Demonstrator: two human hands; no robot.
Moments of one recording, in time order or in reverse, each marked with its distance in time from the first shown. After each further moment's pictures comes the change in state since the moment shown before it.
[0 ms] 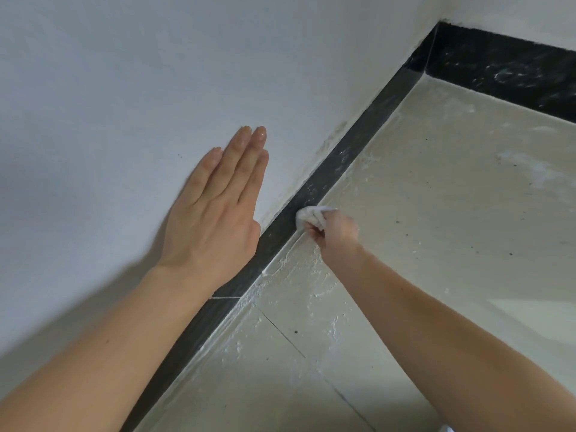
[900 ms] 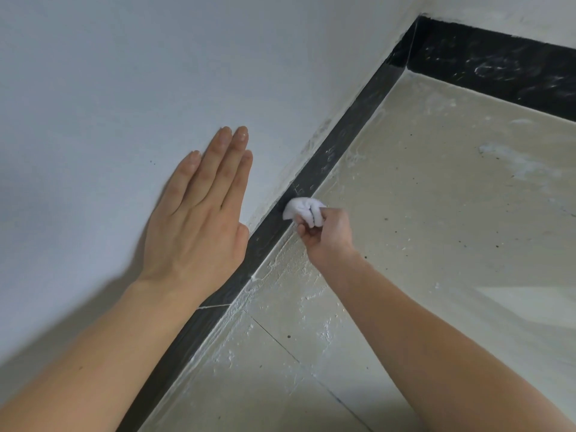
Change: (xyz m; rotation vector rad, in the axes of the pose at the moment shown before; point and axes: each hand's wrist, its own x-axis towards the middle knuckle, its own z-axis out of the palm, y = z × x) left_hand 0.002 0.002 0.004 -0.058 0.025 -0.016; right_hand -0.006 0.004 -0.002 0.996 -0.139 0.175
